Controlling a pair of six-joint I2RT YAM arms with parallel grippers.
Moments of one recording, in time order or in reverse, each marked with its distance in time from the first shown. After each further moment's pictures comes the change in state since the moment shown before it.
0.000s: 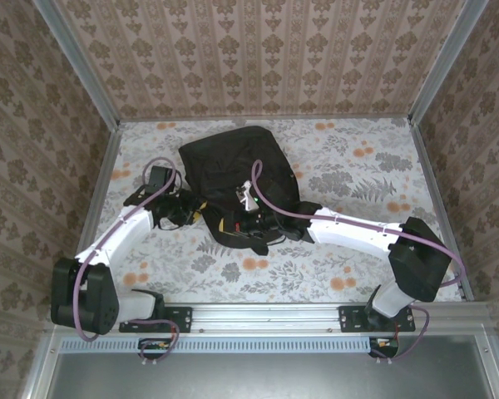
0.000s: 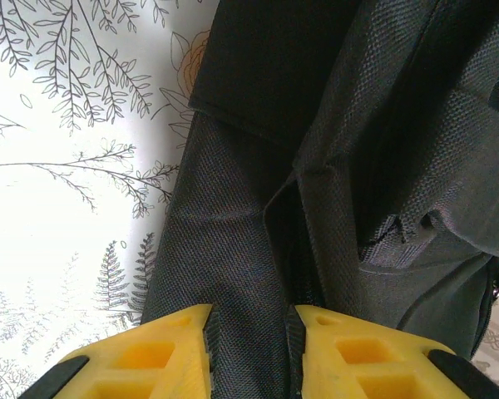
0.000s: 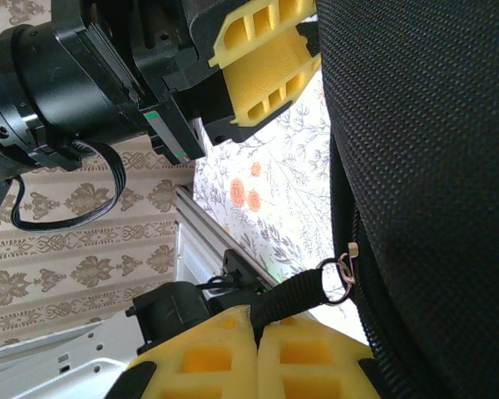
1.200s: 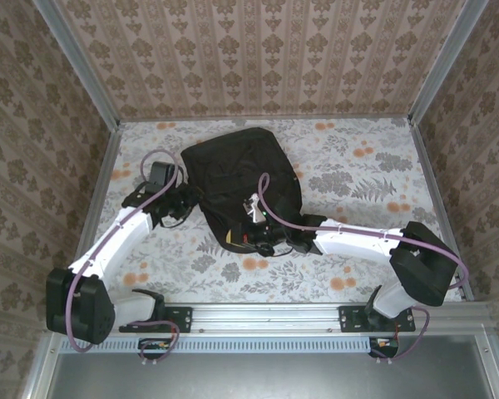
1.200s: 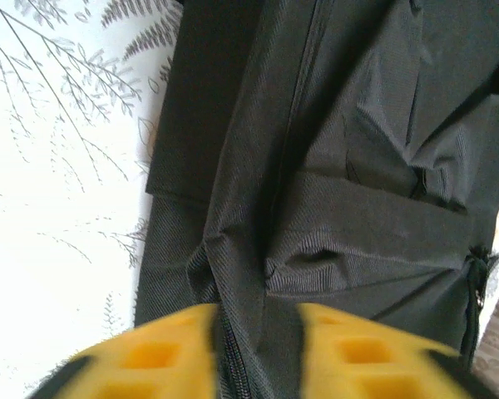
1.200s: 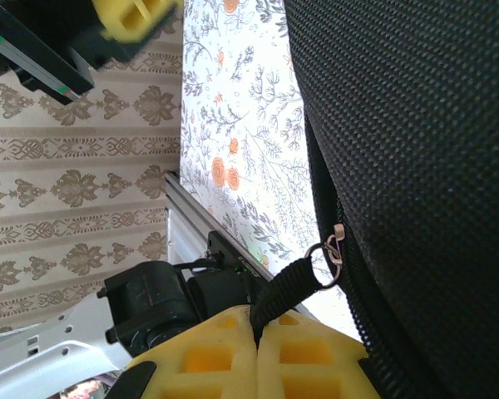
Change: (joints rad) left arm -0.056 -0.055 0.048 -0.008 -0.164 0.095; right arm 0.012 -0.048 -0.181 0.138 -0.009 0.037
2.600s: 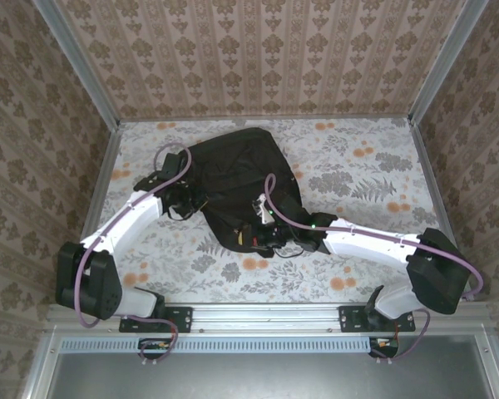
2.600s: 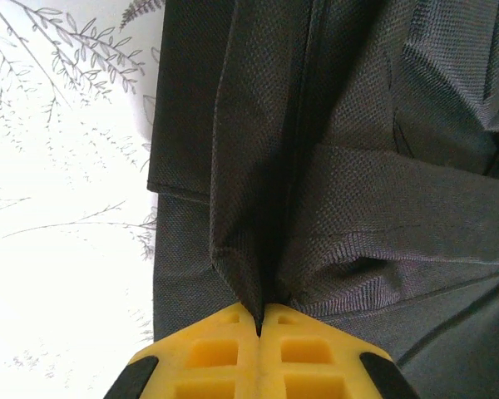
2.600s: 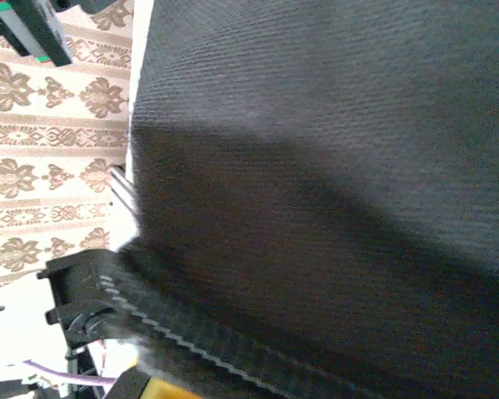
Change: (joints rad) left arm -0.032 0.158 0.127 -0.121 -0.028 0.077; right arm -0.022 -0.095 -0.001 -0.228 0.060 -0.158
